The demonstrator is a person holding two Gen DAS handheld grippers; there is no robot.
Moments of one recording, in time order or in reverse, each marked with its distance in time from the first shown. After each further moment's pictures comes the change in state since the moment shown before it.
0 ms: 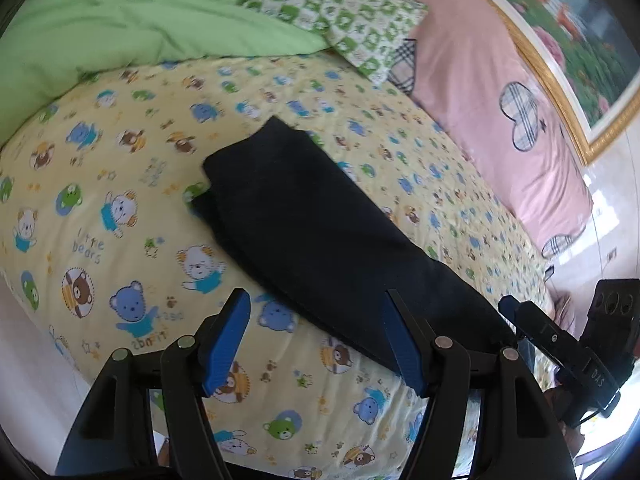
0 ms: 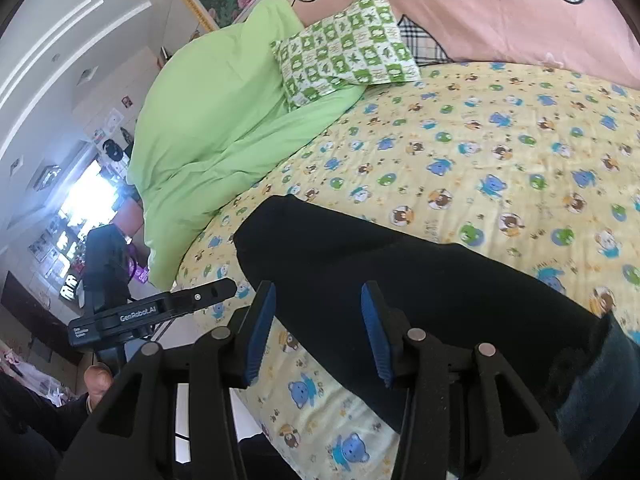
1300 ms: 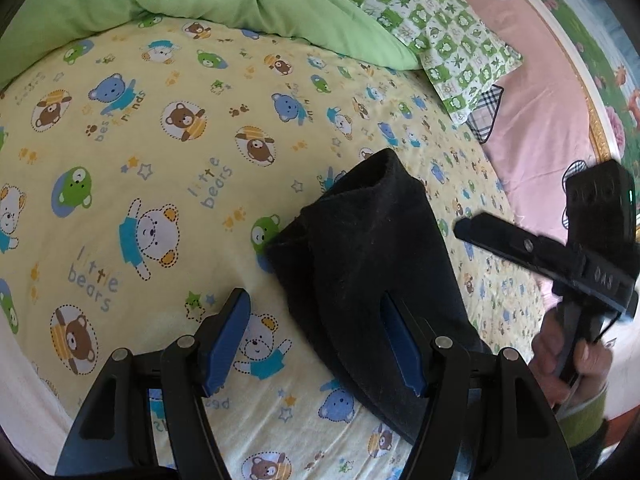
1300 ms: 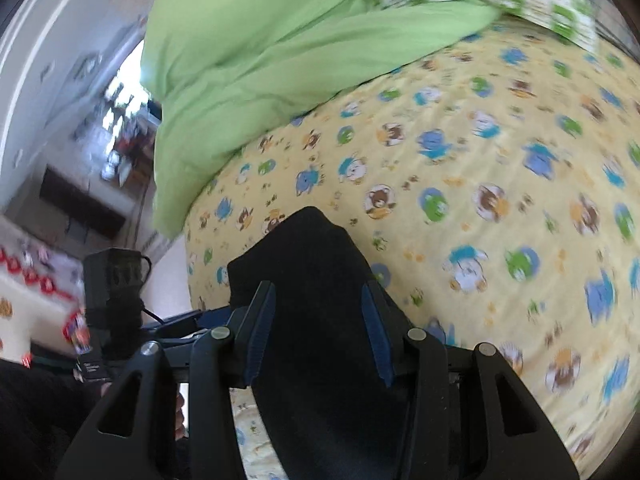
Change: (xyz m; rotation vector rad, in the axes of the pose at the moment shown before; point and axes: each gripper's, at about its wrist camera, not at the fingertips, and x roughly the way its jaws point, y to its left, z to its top) left arm 0.047 0.057 0.033 -0.255 -0.028 0.073; right arm 0.196 0.026 0.120 -0.259 0.498 0.207
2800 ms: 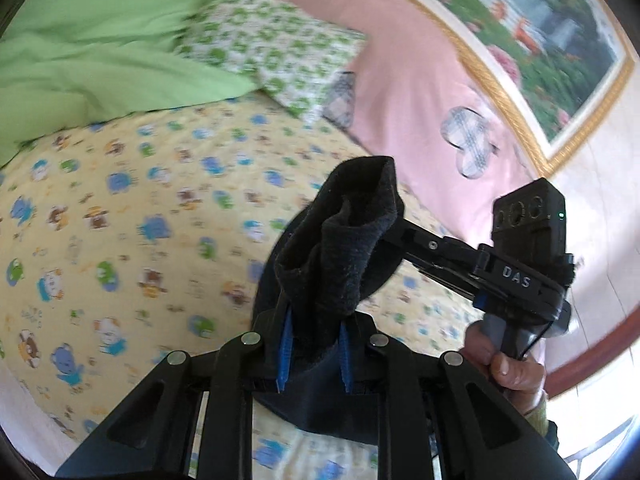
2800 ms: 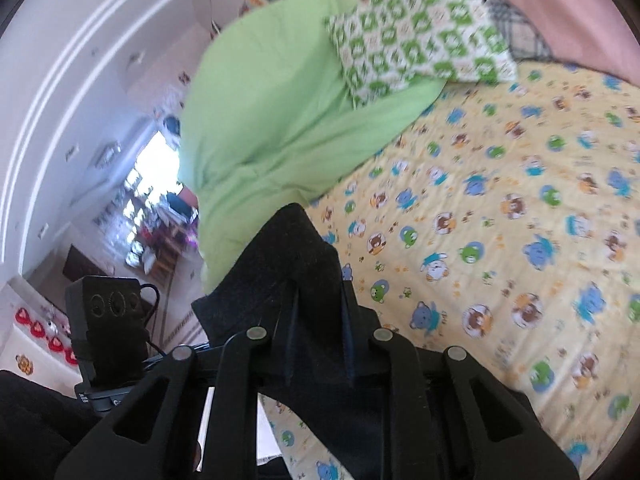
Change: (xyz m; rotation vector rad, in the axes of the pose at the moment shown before) left arm -0.065 -0.147 -0.026 0.323 -0.054 -0.237; right arm -0.116 -0.002 -0.070 0.157 -0.388 0.086
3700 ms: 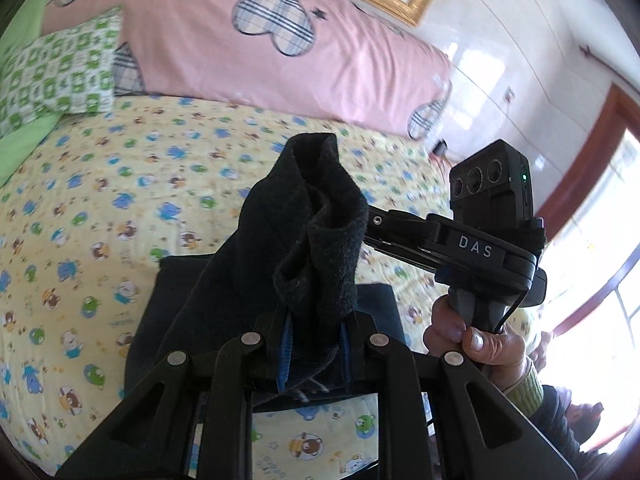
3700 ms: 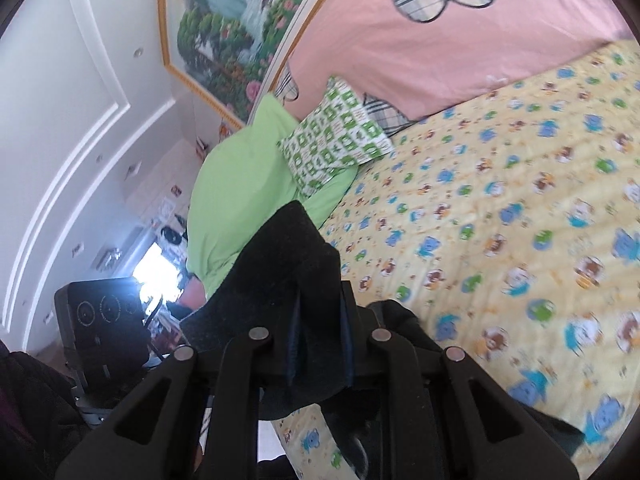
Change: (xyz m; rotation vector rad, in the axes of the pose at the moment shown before) left arm 0.056 -0.212 -0.117 0.518 0.224 -0.154; right arm -0.201 -0.067 -0.136 0.171 -0.410 -0.031
